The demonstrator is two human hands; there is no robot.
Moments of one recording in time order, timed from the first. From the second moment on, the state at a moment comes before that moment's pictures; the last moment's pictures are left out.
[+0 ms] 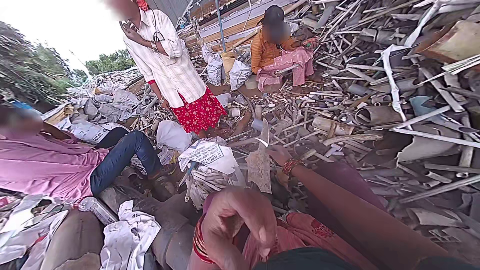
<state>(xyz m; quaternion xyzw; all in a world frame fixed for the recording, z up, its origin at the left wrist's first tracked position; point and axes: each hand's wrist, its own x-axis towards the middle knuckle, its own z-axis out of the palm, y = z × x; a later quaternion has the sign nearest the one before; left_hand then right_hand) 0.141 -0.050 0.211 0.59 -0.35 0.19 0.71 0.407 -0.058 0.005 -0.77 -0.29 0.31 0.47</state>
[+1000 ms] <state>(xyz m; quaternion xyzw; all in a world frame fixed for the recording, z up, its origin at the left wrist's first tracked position) 0.205 0.029 -0.041 0.38 0.11 0.12 0.91 0.389 -0.041 -0.004 -0.59 -0.15 0.43 0.67</state>
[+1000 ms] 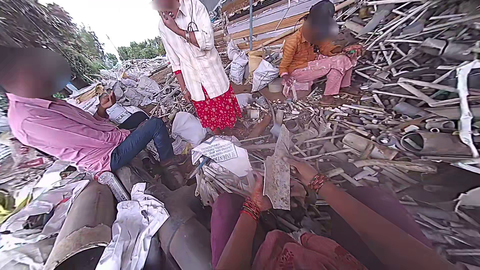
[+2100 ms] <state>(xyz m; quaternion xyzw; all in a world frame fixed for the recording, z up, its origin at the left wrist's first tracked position) 0.201 0.046 -0.037 0.33 0.22 0.23 0.89 0.405 -0.054 -0.008 -0.72 -0.57 0.29 0.27</state>
